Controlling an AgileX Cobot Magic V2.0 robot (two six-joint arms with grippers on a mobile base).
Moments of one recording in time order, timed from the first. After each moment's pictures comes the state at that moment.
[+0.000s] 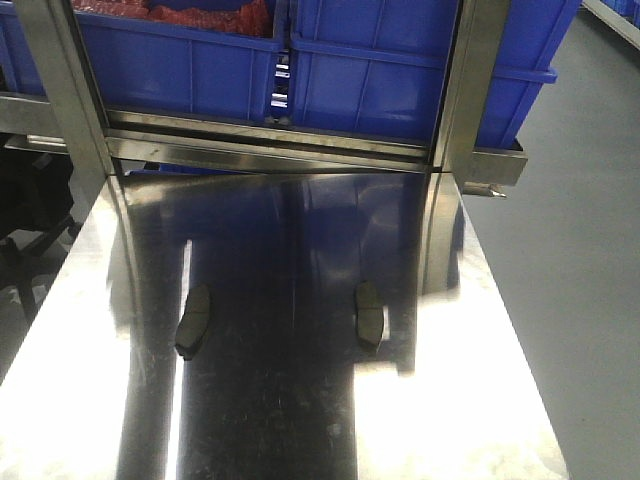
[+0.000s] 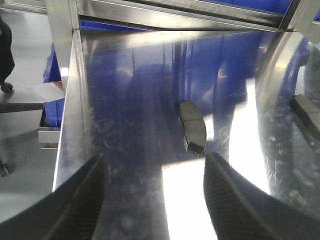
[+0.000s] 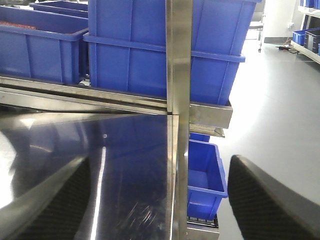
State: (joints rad) left arm -0.22 0.46 -0.39 0.08 0.47 -0.24; right arm 0.08 0.27 -0.31 0.09 0.28 -0.06
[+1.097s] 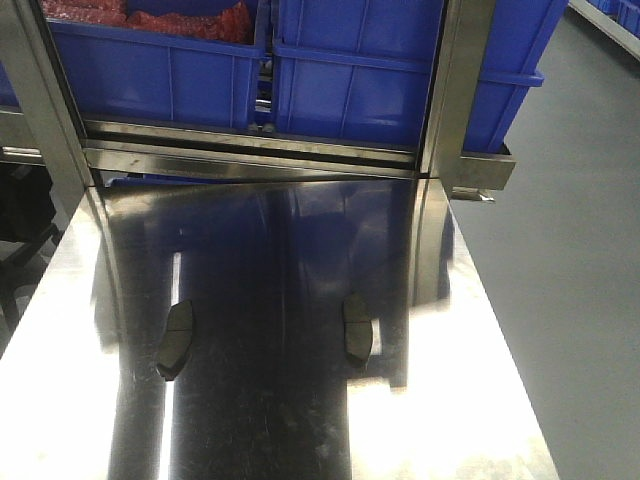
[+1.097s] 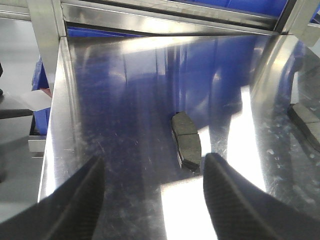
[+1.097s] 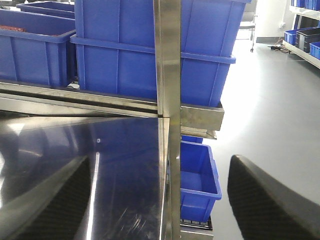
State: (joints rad) left arm -0.22 0.46 -0.39 0.08 0.47 -0.24; right arm 0.08 0.27 -0.31 0.09 0.28 -0.06
